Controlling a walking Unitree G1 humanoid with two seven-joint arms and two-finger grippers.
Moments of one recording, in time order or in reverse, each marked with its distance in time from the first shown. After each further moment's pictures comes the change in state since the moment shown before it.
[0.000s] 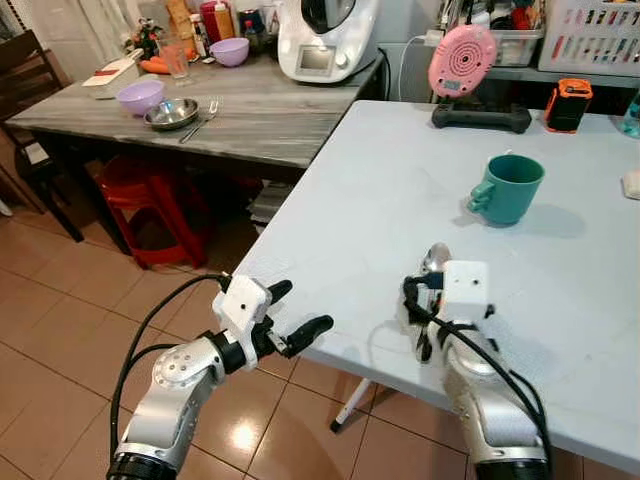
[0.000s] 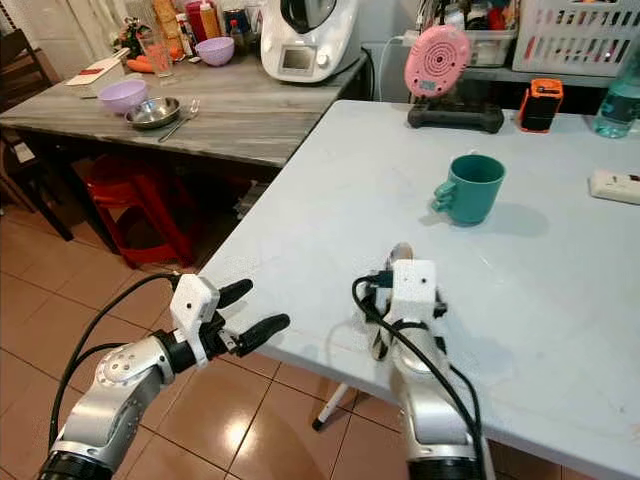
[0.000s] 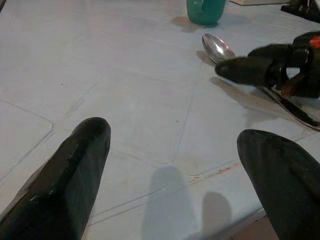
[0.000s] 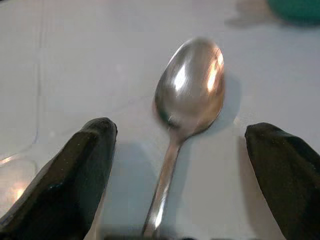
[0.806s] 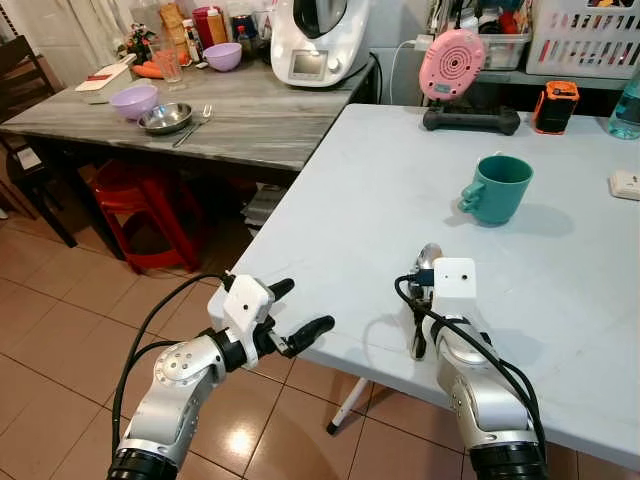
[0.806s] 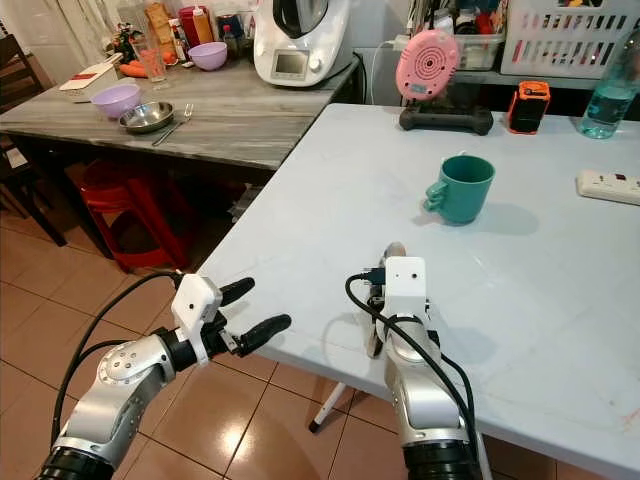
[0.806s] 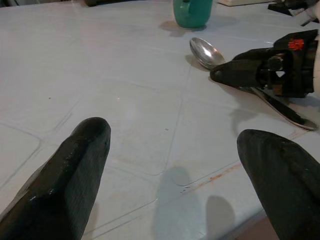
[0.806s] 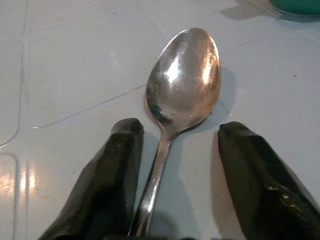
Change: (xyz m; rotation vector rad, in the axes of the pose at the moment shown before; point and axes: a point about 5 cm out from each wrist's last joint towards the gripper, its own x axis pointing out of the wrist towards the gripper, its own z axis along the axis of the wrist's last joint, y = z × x) left arm 0.003 0.000 0.001 0.041 -0.006 -0.027; right arm 0.009 0.002 0.000 -0.051 0.051 0.000
